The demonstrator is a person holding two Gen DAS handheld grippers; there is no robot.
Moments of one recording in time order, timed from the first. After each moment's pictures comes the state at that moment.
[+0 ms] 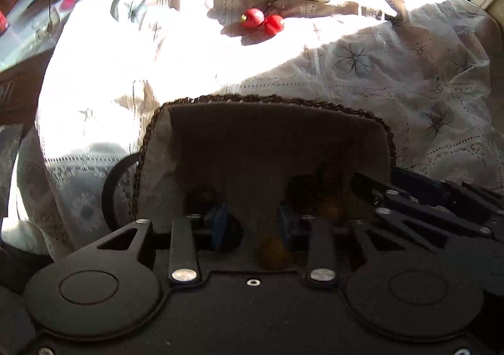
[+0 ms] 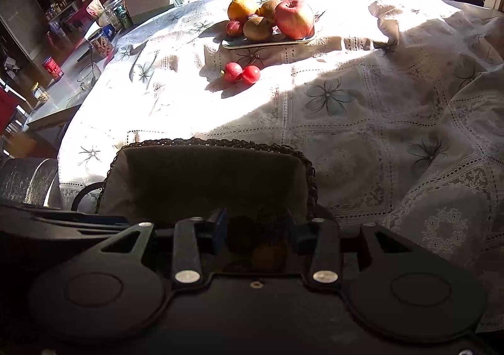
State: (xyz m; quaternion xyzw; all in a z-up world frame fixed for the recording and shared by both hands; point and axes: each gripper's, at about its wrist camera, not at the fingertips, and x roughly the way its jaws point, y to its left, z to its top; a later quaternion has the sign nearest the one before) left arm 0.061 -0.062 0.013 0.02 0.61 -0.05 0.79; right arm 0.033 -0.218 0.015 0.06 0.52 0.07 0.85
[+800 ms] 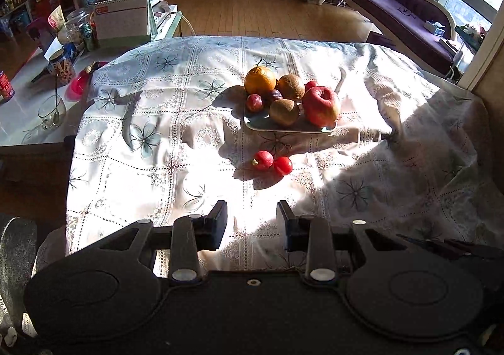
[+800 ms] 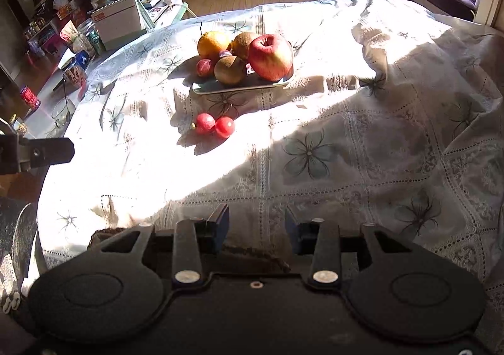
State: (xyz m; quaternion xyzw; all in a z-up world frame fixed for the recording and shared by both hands) left arm 0.158 -0.023 0.070 -0.02 0.49 -0.06 0.87; right arm 0.121 -0.228 0.021 0.08 0.51 0.04 0.86
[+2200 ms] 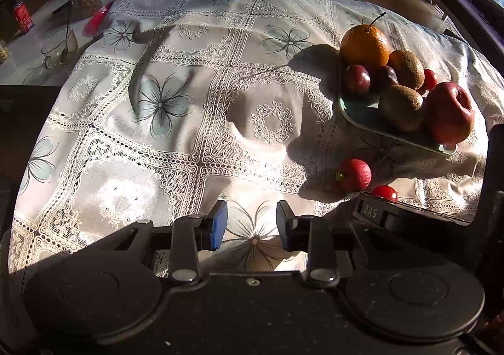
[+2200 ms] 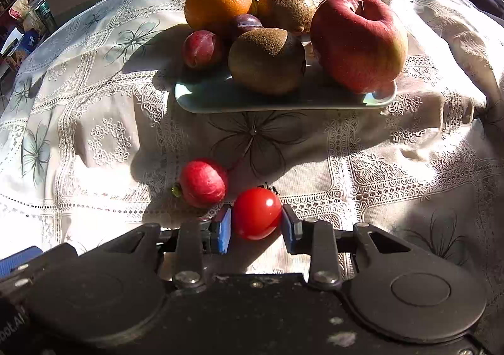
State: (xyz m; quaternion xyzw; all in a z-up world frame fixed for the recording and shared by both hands) left arm 0.264 0.021 -0.061 -0.07 0.55 0.04 0.83; right arm 0.304 -0.131 -0.110 0.04 0.55 -0.02 0.83
